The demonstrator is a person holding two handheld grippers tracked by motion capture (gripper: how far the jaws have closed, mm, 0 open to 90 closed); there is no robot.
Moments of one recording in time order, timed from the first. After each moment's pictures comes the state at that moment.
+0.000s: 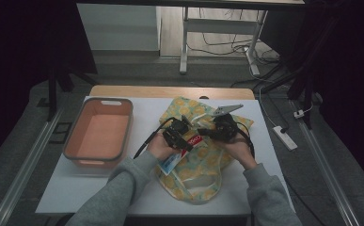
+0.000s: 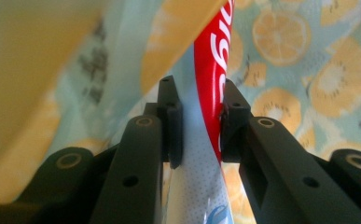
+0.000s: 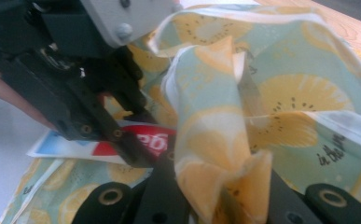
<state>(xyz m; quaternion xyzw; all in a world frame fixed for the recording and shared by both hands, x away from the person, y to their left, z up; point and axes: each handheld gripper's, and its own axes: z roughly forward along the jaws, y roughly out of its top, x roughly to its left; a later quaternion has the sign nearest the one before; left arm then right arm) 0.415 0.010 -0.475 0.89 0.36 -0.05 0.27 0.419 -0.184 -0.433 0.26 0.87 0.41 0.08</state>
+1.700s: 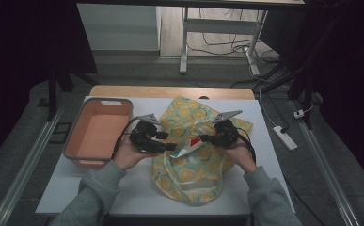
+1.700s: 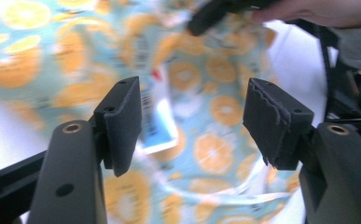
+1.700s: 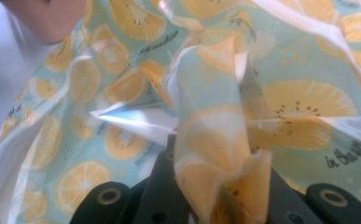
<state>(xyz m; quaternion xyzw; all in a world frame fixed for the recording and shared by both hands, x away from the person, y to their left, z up) 0.356 0.115 -0.429 0.85 0.32 0.00 0.43 0.409 -0.189 -0.451 0.26 0.88 0.39 0.07</state>
